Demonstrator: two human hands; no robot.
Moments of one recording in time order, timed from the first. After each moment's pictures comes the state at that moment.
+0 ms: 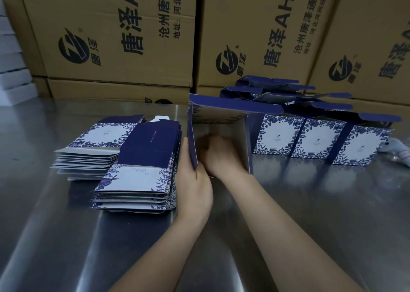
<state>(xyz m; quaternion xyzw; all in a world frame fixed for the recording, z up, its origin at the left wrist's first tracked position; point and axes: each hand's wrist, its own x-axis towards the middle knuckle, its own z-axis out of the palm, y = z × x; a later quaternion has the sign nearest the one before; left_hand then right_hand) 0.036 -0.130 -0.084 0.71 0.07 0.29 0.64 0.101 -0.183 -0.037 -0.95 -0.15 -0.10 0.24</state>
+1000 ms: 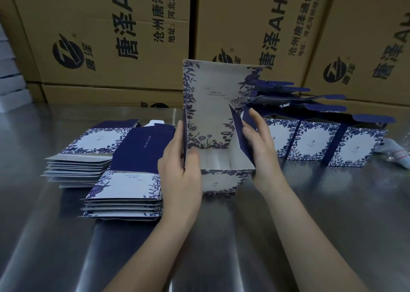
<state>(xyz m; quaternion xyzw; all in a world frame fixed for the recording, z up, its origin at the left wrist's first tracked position) 0.025 -0.120 -0.057 0.69 -0.01 0.31 0.66 0.089 -0.258 -0.036 -0.62 -0.14 -0.11 0.76</state>
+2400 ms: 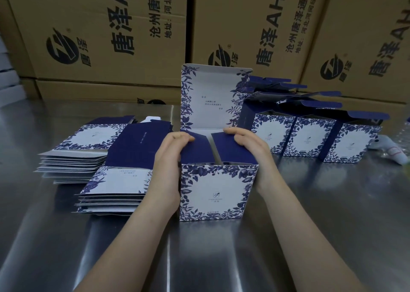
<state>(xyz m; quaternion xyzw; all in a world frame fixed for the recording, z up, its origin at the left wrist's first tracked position) 0.038 -0.105 -0.048 0.56 -0.01 0.14 0.82 0.085 -0.268 -0.043 -0.61 -0.14 -0.03 0.78</state>
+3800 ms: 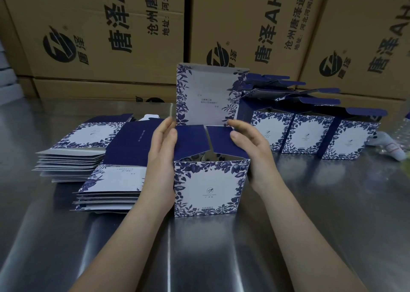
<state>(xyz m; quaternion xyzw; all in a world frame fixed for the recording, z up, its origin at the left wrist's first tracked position) 0.041 -0.100 -0.054 0.53 -0.03 0.19 0.82 0.087 -0.269 -0.052 -0.60 -0.17 -0.08 0.77</state>
